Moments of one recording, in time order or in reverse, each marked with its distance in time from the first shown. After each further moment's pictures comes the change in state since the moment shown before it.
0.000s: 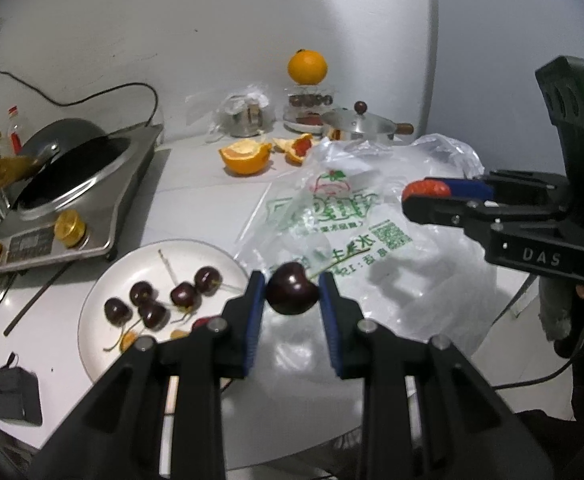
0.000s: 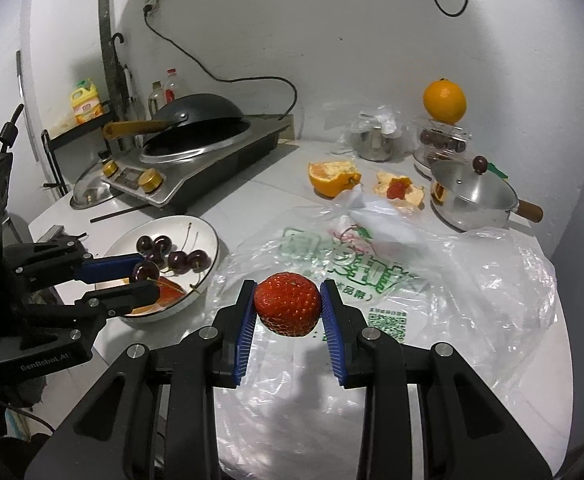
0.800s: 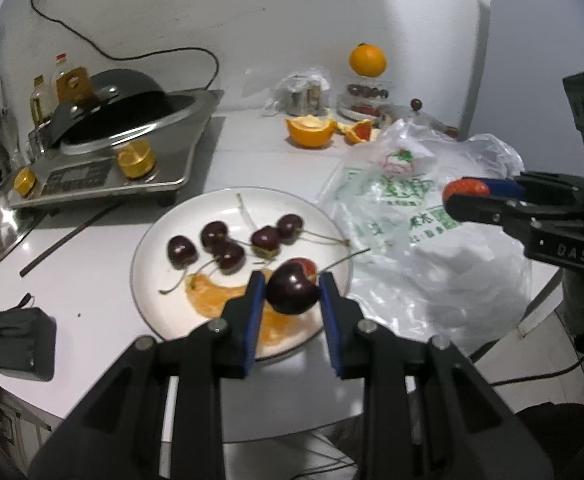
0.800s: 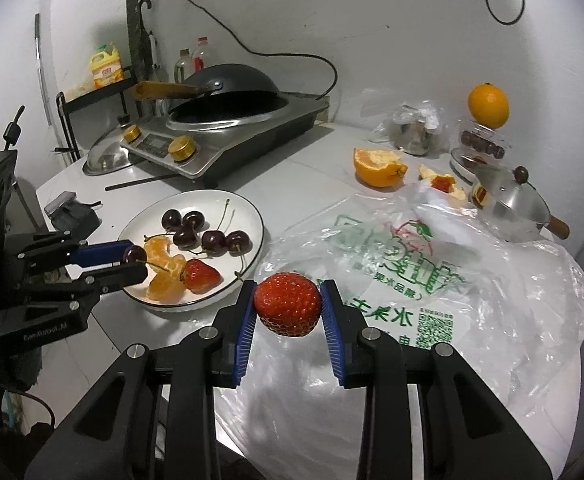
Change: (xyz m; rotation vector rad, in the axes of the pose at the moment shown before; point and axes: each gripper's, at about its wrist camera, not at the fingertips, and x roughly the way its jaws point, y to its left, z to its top) left arm -0.009 0.067 -0.044 -0.133 0.016 0.077; right arm 0.028 0.052 0.003 -0.095 0.071 0.025
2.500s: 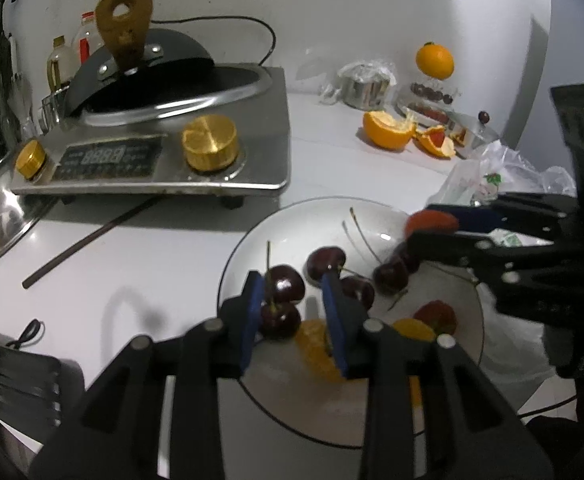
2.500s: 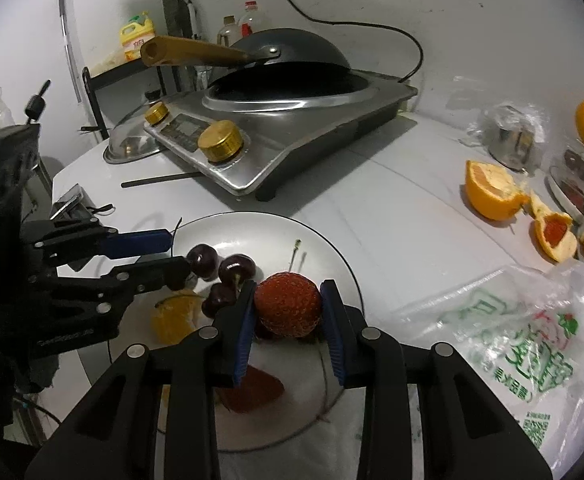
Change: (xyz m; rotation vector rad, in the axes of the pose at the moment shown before) left arm 0.054 0.092 0.026 -0.091 0.049 0.036; right arm 0.127 0.048 0.060 -0.074 0.079 0.171
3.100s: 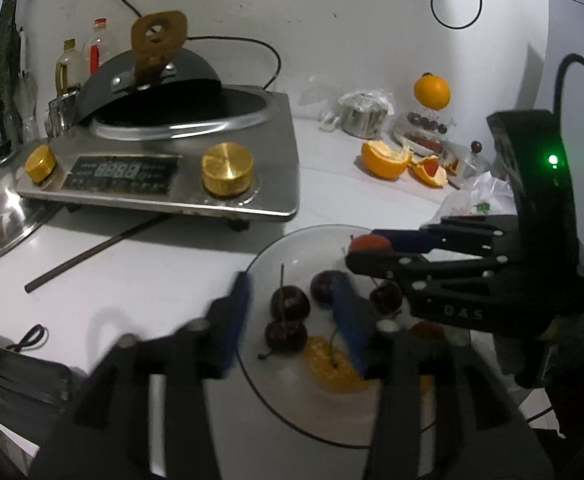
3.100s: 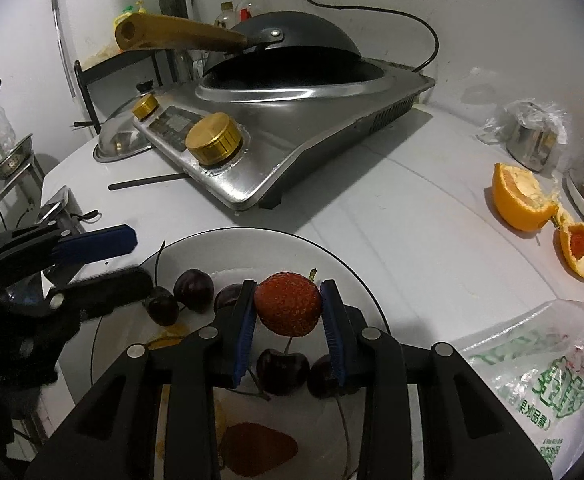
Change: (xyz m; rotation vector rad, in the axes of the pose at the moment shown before) left arm -0.015 0.016 0.003 -0.047 -0.080 -0.039; right arm 0.041 0.005 0.018 0.008 0.042 0.000
